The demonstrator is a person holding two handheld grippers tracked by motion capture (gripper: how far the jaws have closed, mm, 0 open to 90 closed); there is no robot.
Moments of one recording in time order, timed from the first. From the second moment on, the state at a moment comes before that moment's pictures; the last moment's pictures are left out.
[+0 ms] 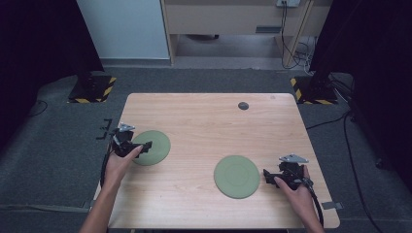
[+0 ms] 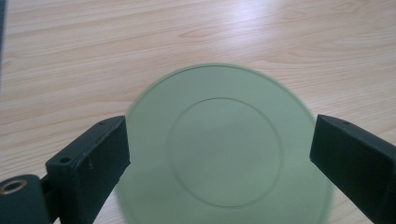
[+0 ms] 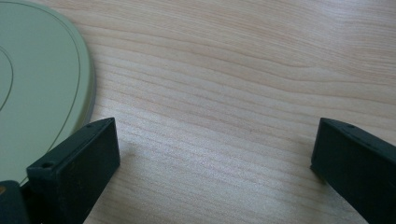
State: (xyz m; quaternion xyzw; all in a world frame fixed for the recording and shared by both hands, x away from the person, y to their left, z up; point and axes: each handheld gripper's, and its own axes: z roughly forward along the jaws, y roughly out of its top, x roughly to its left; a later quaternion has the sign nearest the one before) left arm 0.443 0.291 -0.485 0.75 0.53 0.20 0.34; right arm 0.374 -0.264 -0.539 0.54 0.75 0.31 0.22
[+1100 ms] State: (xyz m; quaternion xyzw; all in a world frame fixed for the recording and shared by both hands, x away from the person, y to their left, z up) left arm 0.390 0.169 -0.508 0.85 0.38 0.15 0.33; right arm 0.374 -0.264 -0.539 0.53 0.75 0.31 0.22
